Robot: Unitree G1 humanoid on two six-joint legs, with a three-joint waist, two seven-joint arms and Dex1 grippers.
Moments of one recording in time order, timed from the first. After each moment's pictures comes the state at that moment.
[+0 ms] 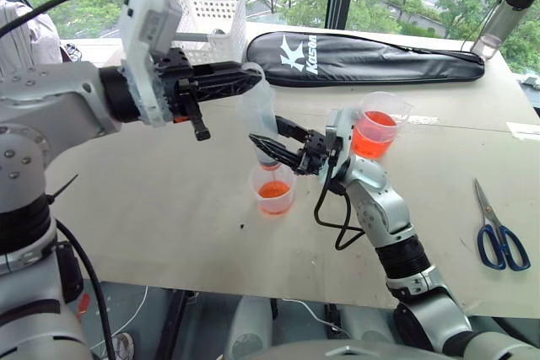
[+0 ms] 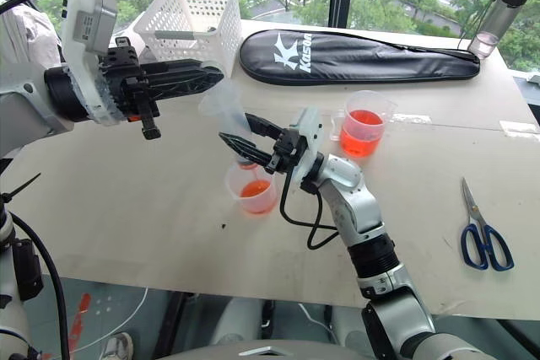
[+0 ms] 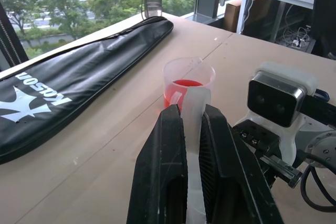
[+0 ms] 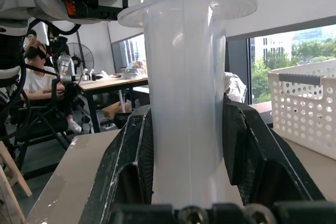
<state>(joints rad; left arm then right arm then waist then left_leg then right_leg) -0.74 0.99 0.23 -0.40 -1.10 1.07 -0.64 -0.50 0.03 0.22 0.03 0.40 0.08 0.83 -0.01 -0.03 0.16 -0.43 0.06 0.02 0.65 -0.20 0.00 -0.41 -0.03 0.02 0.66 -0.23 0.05</state>
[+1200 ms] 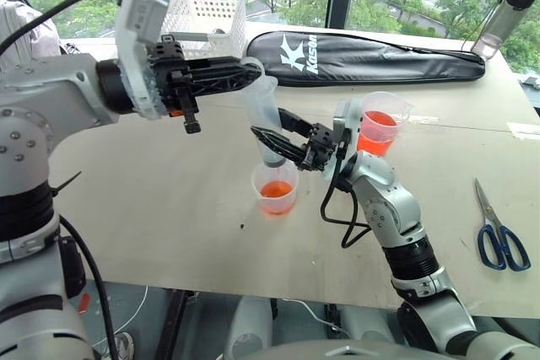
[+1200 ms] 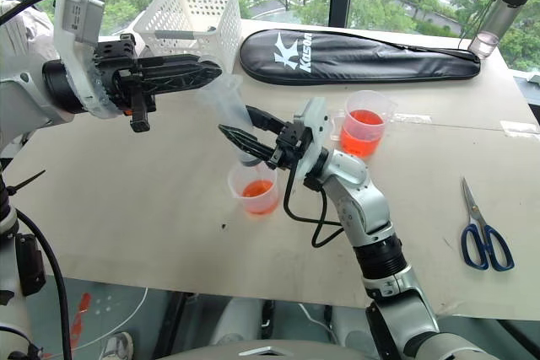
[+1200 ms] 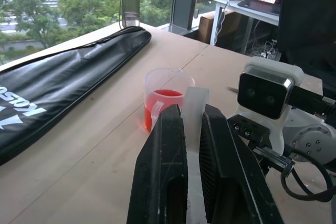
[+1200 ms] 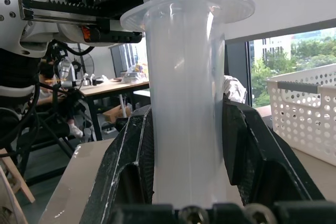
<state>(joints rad) -0.80 0.96 0.22 -0.25 -1.11 1.07 -0.74 -0.50 0.02 0.21 -0.09 0.47 0.21 0.77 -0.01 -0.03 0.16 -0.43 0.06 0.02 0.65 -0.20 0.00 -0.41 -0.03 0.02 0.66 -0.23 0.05</state>
